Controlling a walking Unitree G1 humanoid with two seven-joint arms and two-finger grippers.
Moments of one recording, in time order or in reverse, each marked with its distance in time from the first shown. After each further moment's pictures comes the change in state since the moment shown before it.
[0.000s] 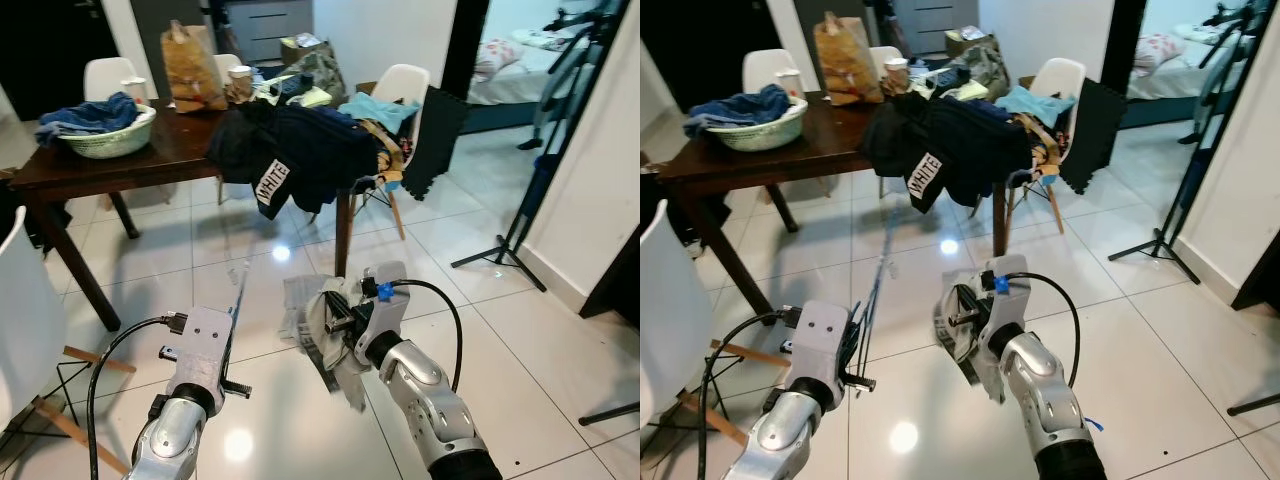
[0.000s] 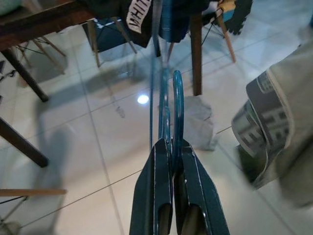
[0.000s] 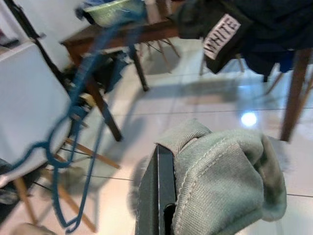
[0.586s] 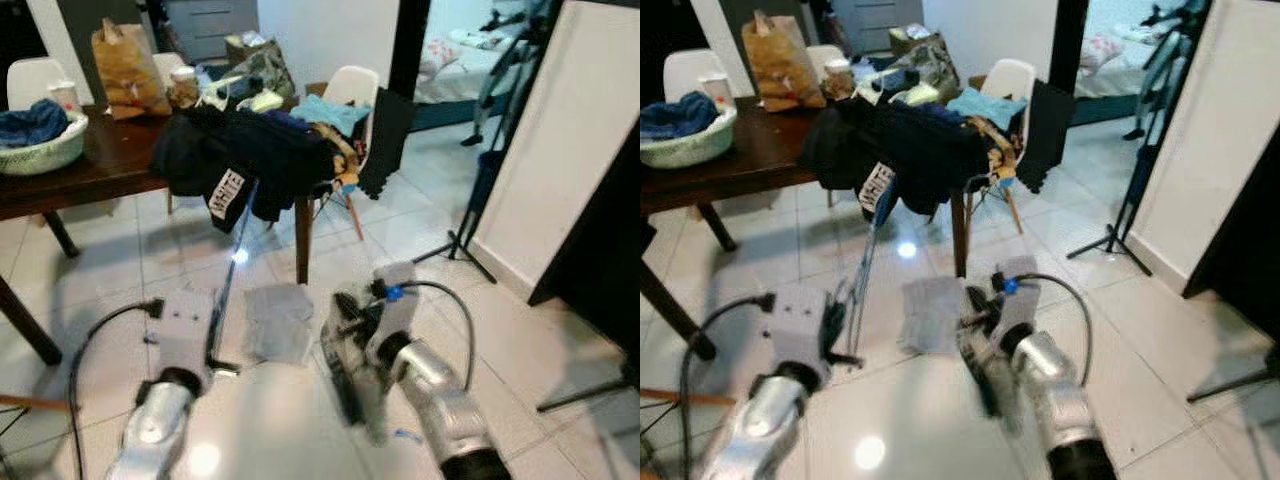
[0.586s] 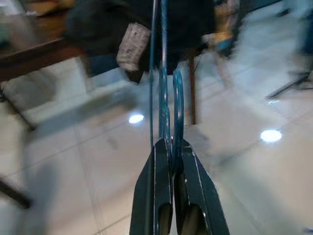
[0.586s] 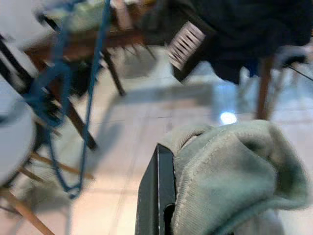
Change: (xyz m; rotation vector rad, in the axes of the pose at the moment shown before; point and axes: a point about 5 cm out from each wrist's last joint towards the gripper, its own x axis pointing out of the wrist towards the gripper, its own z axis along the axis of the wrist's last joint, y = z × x) left arm 0.004 0.038 0.019 0.014 -0.074 0.129; right arm 0.008 0.016 0.004 -0.016 -0.019 0.101
